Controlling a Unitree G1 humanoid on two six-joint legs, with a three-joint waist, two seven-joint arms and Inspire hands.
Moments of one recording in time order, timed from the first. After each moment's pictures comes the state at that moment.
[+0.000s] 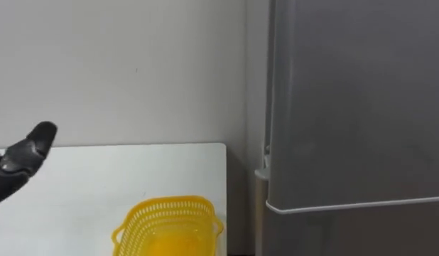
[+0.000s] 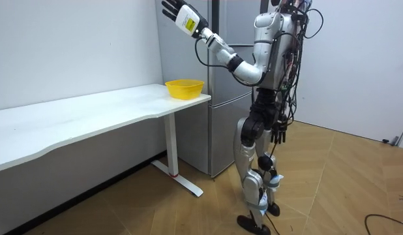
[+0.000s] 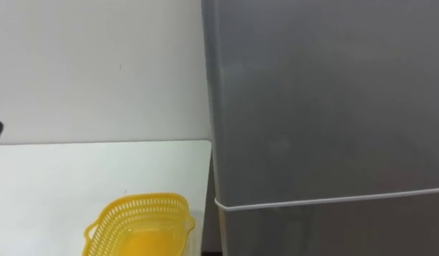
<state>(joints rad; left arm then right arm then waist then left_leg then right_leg) 0.07 0.23 0.28 -0.62 -0.36 -0.06 0.17 0.15 -0.22 -0.10 1.33 -0.33 0.12 0.19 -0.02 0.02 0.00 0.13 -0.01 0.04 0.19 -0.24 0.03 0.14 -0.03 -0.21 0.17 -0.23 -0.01</state>
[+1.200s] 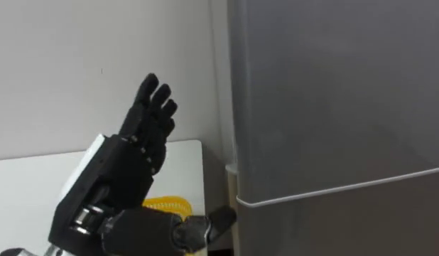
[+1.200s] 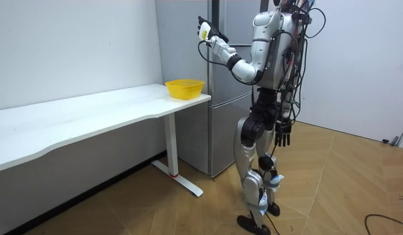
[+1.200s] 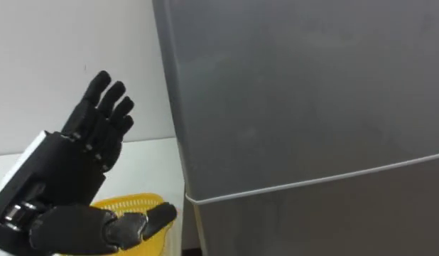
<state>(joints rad) 0.05 0.24 0.05 -0.62 -0.36 0.11 -0.33 0.12 -0.23 0.01 1.36 -0.32 0.15 0.16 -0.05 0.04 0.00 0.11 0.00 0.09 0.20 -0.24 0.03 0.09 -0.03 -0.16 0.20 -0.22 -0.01</state>
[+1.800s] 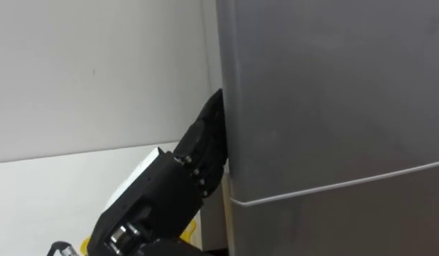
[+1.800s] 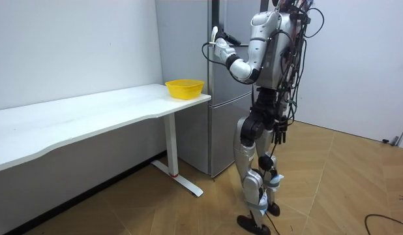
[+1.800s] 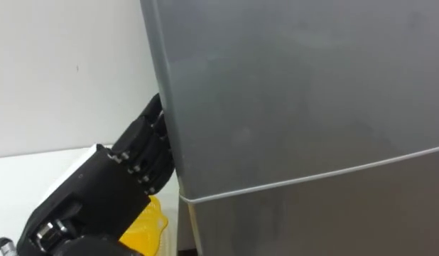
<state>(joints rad) 0.04 0.28 -0.04 -0.61 -0.50 0.12 -0.47 0.07 -0.24 0.09 1.35 -0.31 0.15 0.16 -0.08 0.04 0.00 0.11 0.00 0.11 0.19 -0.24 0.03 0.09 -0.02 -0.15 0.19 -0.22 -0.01</state>
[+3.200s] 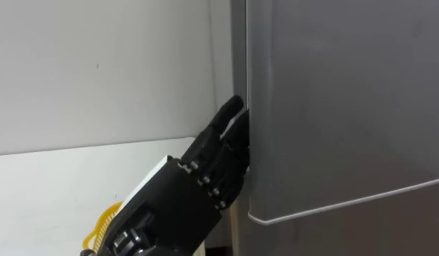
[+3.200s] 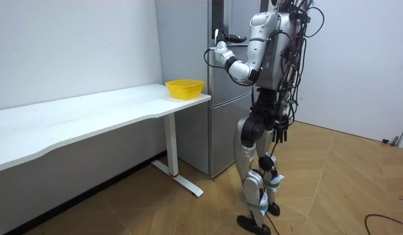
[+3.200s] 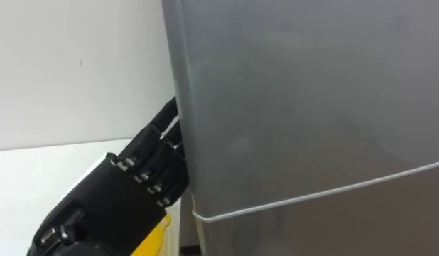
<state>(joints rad) 0.04 0.31 -0.10 -0.55 -0.75 0.11 -0.52 0.05 -0.26 0.09 1.36 -0.35 0.13 0.20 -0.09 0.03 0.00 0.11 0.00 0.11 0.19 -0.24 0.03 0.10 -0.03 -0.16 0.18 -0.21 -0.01</state>
